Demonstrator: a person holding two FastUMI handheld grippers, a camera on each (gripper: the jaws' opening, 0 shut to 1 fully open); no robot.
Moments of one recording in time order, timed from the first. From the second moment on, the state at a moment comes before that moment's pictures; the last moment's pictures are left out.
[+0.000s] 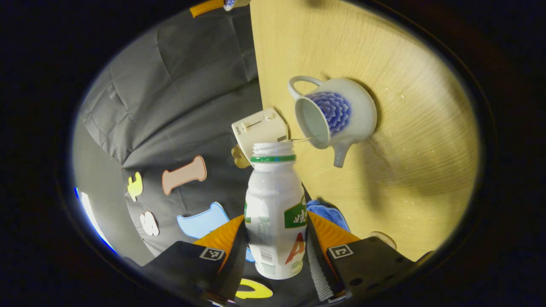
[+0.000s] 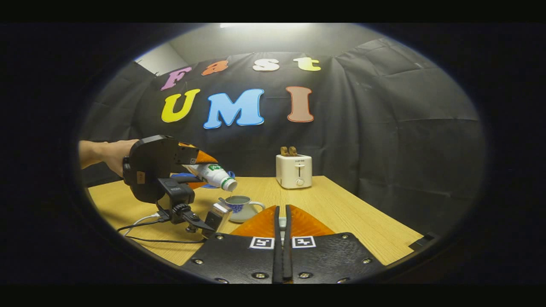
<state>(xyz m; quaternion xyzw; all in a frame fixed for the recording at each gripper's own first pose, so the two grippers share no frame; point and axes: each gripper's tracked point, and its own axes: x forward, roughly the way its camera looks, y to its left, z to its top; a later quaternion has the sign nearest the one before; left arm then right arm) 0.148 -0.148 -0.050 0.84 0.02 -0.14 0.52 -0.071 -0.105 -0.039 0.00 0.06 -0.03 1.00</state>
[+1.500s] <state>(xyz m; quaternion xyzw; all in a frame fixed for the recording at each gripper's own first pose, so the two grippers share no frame) 0.146 -0.148 -0.097 0.68 0.05 -0.21 0.70 -0.068 -0.104 -0.035 0.02 0.06 -0.02 1.00</state>
